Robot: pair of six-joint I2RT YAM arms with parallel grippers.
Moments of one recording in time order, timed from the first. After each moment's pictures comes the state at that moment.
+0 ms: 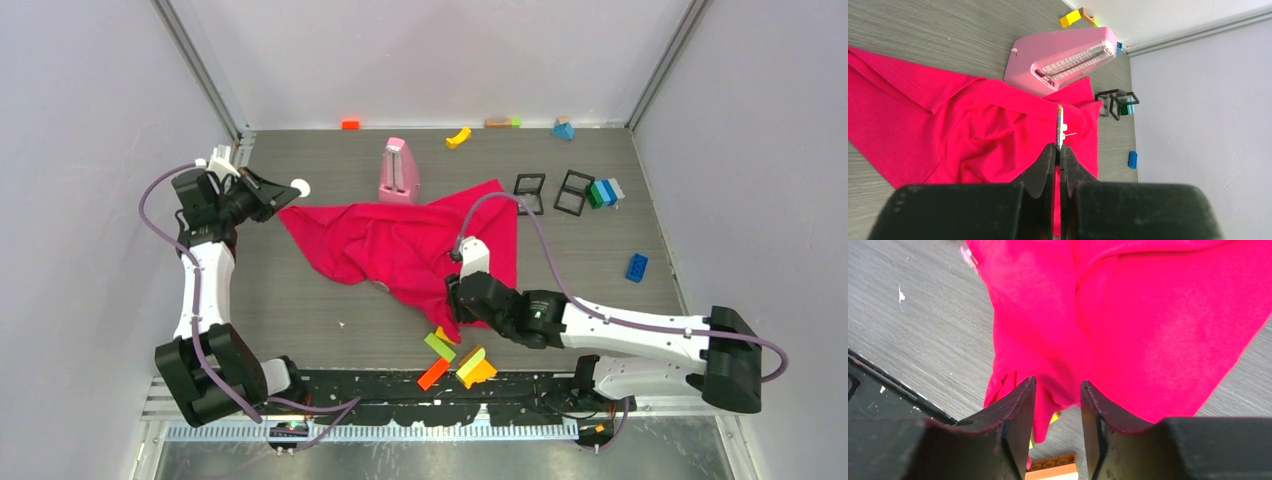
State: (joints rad) left arm 0.36 1.24 0.97 -0.17 0.82 -0.63; right arm 1.18 1.15 0.73 -0.30 0.45 0.50
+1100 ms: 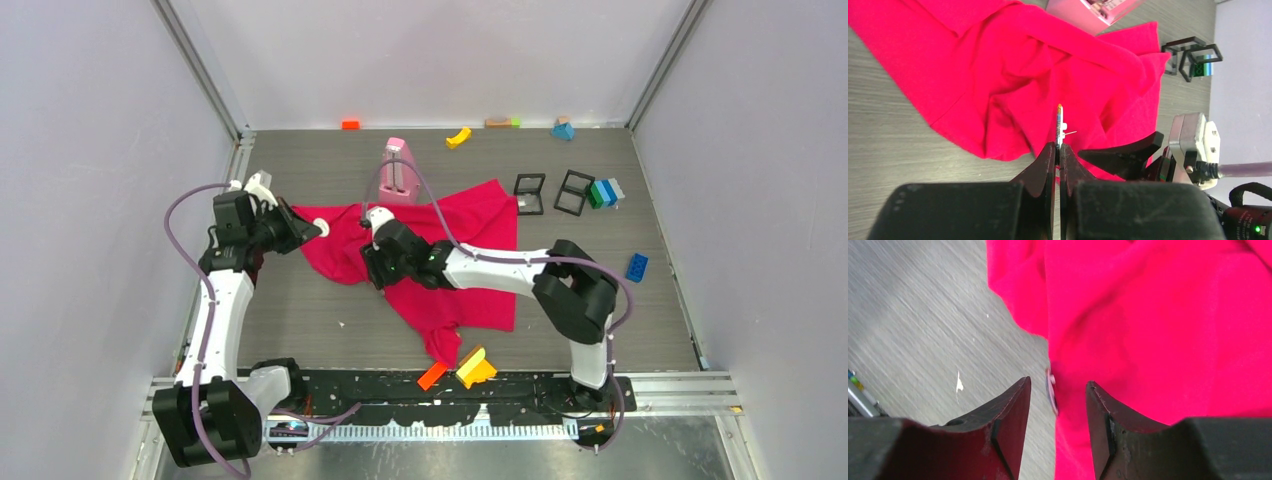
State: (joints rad) left arm 0.14 1.03 0.86 -0.44 0.51 -0.45; right arm 1.03 1.87 1.28 -0.11 0.10 0.34
